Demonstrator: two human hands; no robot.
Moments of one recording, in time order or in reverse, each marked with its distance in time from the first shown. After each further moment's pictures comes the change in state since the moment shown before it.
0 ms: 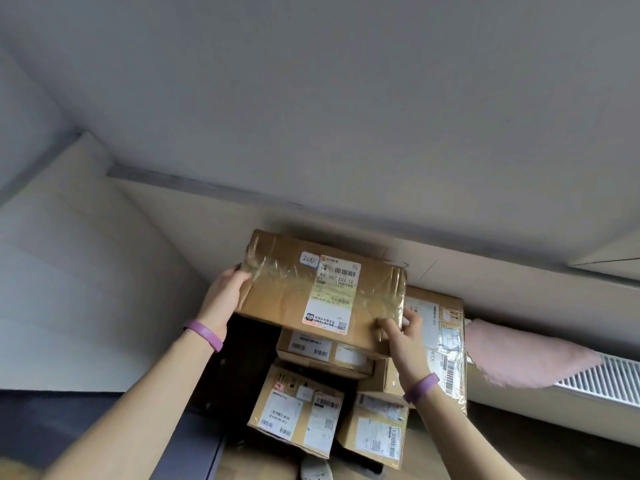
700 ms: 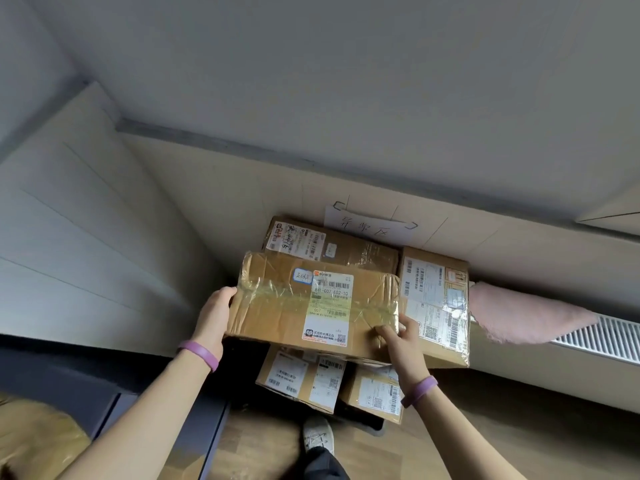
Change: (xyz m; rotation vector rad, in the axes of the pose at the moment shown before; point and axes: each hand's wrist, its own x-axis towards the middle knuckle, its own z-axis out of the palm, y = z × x) left_hand -0.035 -0.101 -0.031 -0.101 0.029 -0.224; right_hand -0.052 0.066 -0.008 -0.089 -0.010 0.101
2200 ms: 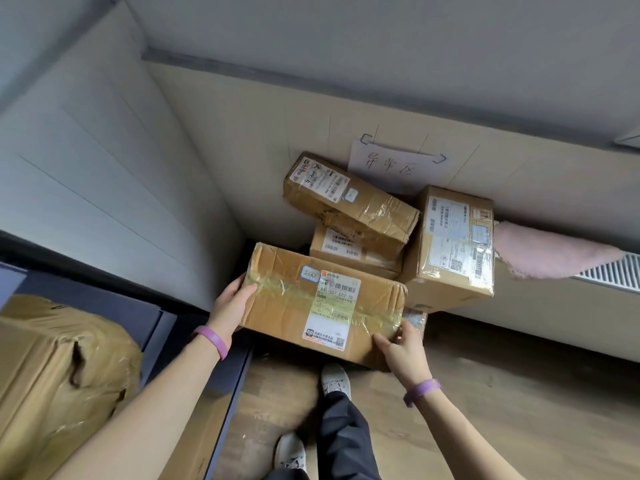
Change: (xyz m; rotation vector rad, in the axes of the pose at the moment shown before) left_hand -0.018 -0.116 -0.068 0.106 -0.115 0.025; right_hand -0.083 0.118 0.018 -0.420 0.016 -0.060
